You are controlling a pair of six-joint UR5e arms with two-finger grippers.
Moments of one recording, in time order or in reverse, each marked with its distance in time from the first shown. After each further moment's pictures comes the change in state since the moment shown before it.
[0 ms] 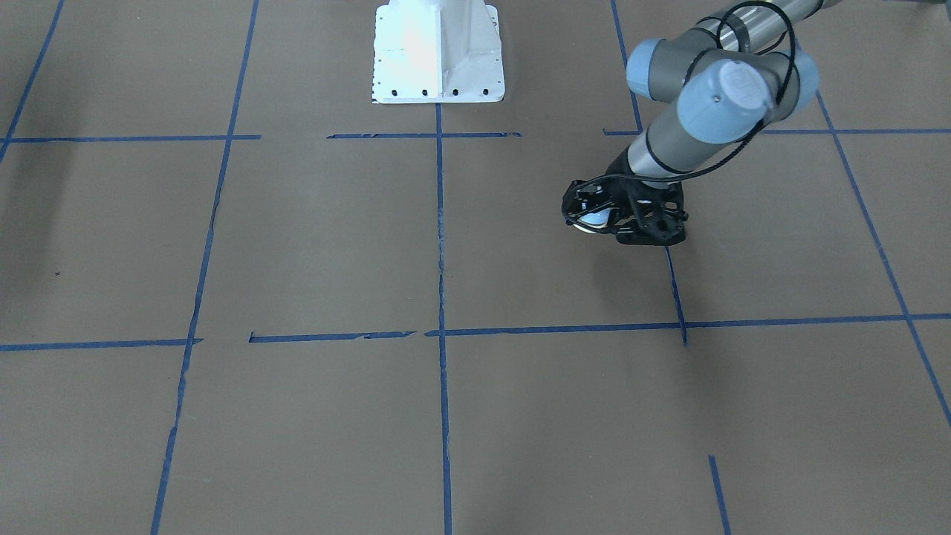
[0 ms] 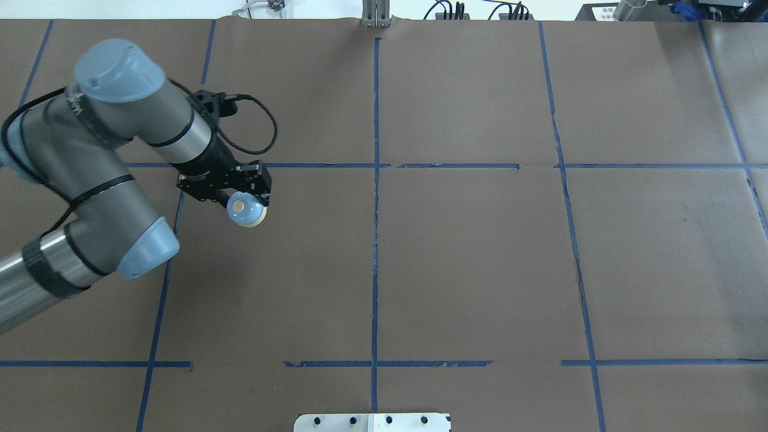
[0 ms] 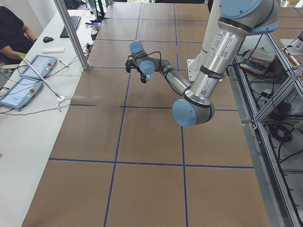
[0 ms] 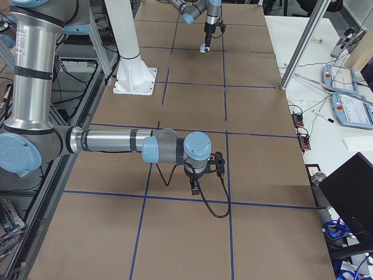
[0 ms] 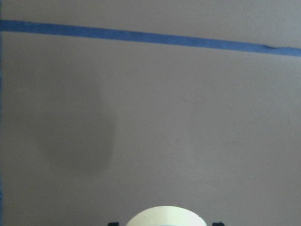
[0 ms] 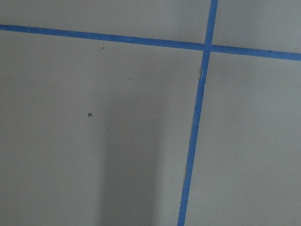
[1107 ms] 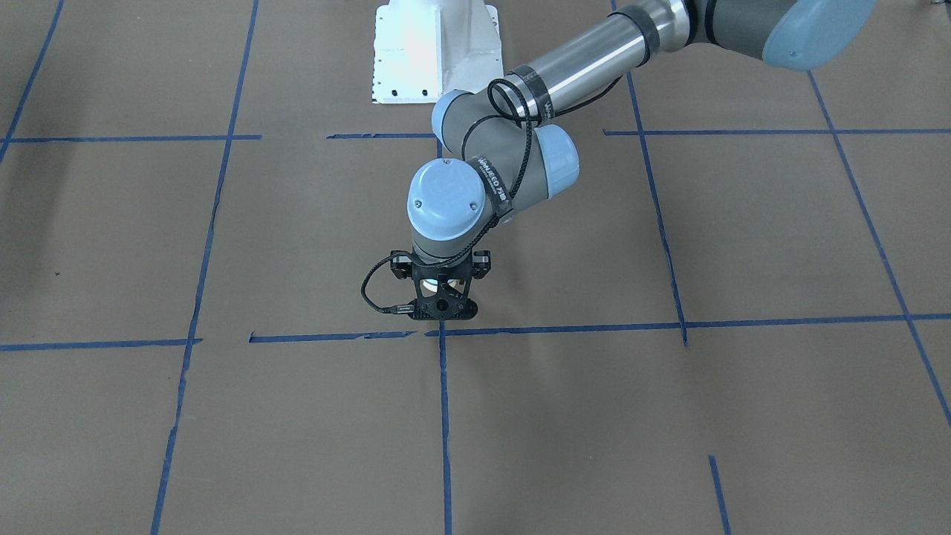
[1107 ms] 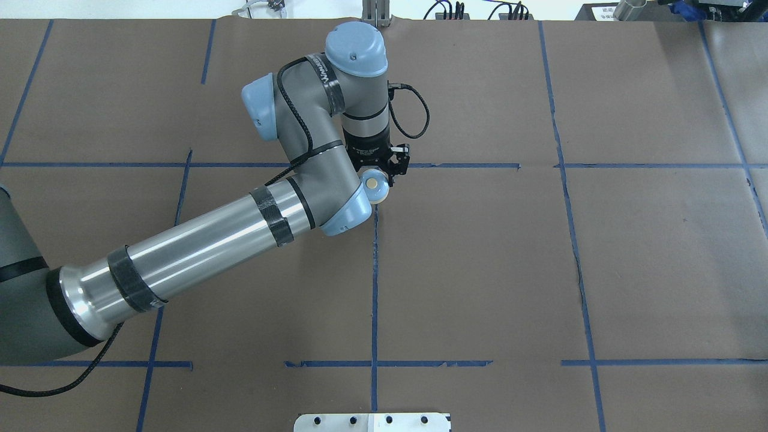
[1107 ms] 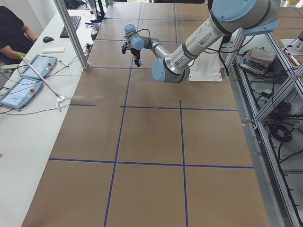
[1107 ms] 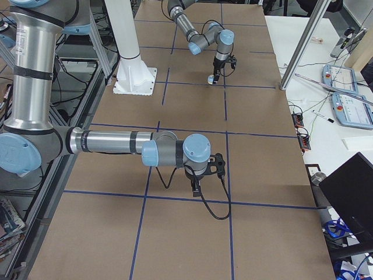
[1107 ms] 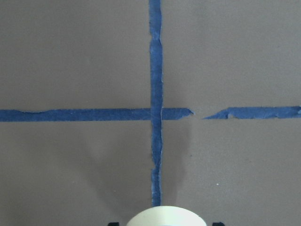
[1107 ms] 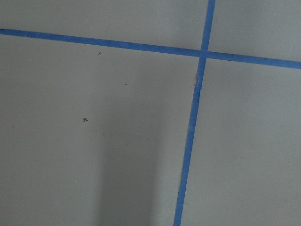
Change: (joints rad) left arm 0.144 -0.556 0.660 -0.004 0.155 0.002; right arm 0.000 -0.004 -0.019 0.055 -0.006 0.016
